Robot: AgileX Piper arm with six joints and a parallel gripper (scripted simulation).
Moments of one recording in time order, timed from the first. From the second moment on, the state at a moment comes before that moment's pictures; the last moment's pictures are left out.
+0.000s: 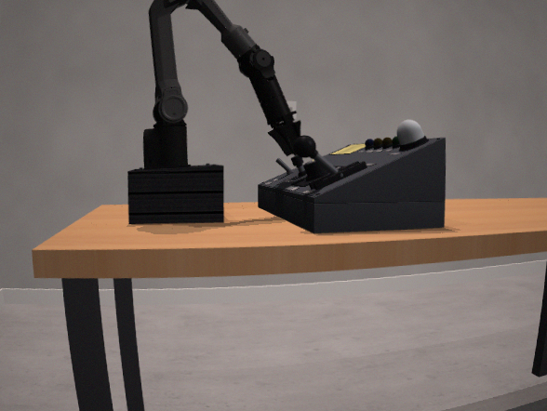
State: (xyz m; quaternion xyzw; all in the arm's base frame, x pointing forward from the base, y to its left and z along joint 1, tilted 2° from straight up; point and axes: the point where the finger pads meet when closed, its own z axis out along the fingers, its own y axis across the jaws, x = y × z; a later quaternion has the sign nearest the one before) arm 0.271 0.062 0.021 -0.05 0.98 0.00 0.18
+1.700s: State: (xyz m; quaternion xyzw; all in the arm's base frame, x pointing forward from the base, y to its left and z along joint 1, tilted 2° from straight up) arm 0.284 0.063 -0.013 -0.05 0.98 0.00 0.18
